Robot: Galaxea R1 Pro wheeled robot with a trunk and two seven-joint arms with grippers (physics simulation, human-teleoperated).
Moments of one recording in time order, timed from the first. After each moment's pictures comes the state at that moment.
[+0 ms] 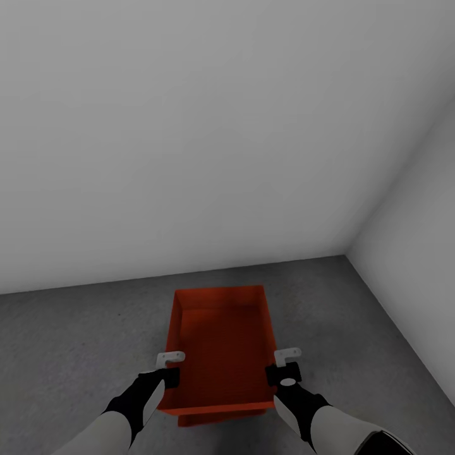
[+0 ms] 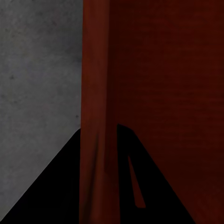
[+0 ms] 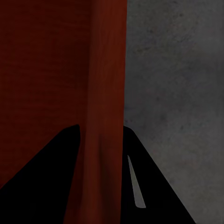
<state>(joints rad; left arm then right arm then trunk) -0.63 -0.10 0.11 -0.36 -0.03 0.26 0.10 -0.70 0.12 0.55 -0.14 -0.34 -0.05 -0.33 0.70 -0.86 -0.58</state>
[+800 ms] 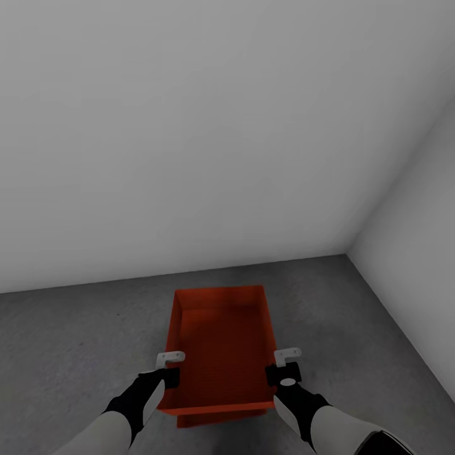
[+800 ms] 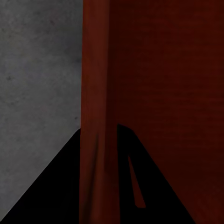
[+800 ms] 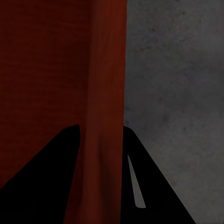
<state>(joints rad) -0.63 -0.10 0.11 -0.36 -0.03 0.27 0.10 -0.70 0.12 0.55 -0.14 -0.34 -0.05 -0.33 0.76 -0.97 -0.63</state>
